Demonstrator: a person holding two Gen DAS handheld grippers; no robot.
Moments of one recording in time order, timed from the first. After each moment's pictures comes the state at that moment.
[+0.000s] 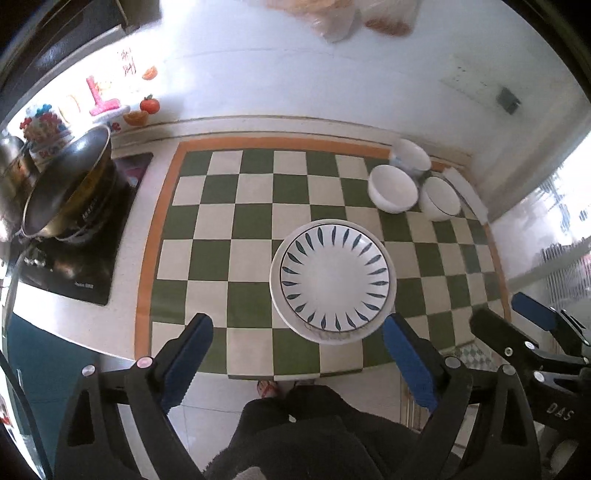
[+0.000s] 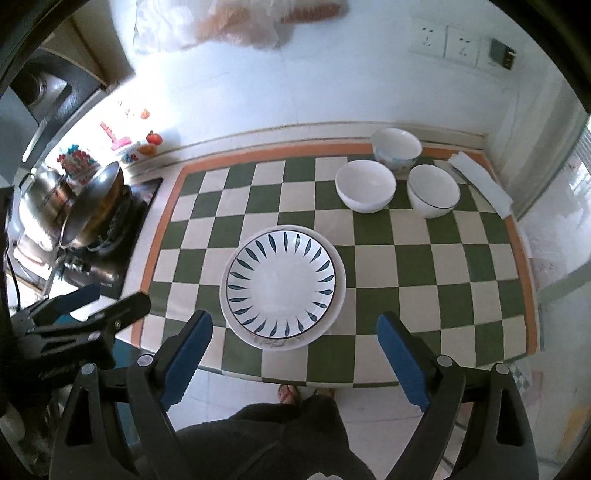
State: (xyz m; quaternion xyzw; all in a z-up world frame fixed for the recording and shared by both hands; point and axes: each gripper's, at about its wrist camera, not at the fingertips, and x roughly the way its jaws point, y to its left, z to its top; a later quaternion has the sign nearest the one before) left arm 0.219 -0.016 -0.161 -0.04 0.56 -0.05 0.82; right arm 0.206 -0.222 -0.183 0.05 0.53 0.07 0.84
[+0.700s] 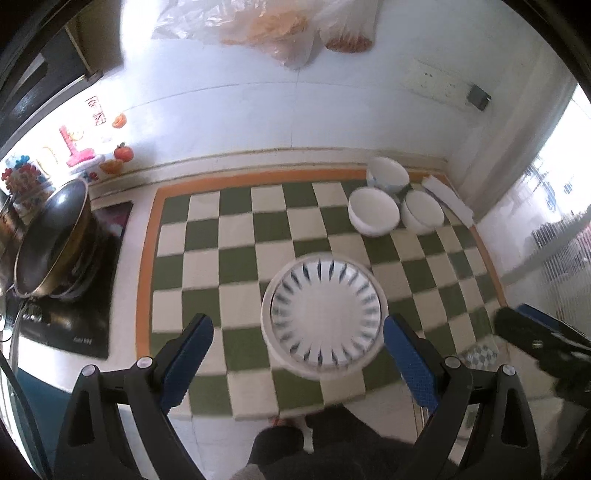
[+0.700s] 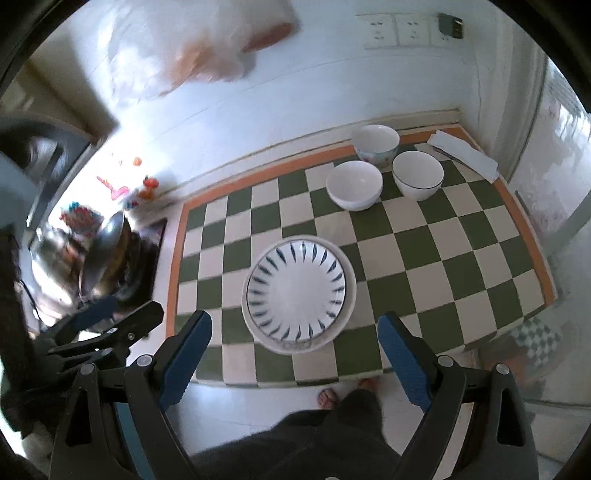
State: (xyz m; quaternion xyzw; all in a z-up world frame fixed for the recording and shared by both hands) left arm 0.256 -0.030 -0.158 0.00 0.52 -0.10 0.85; right arm 0.205 -0.257 -0.171 0.17 0.50 0.04 0.85
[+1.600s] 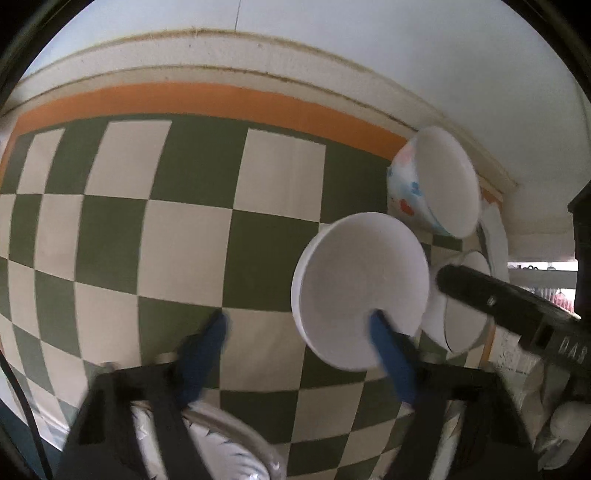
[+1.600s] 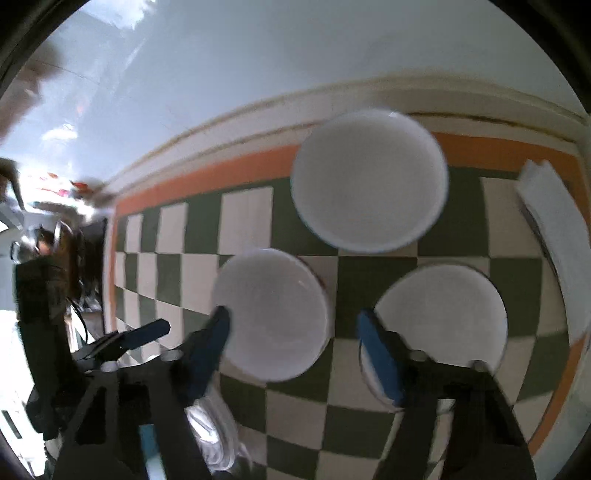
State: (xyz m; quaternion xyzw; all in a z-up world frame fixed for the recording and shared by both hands) left arm 0.513 -0.164 -0.369 -0.15 0.70 -0.07 0.69; right arm 0.594 -0.395 -0.381 0.12 0.68 0.16 0.70
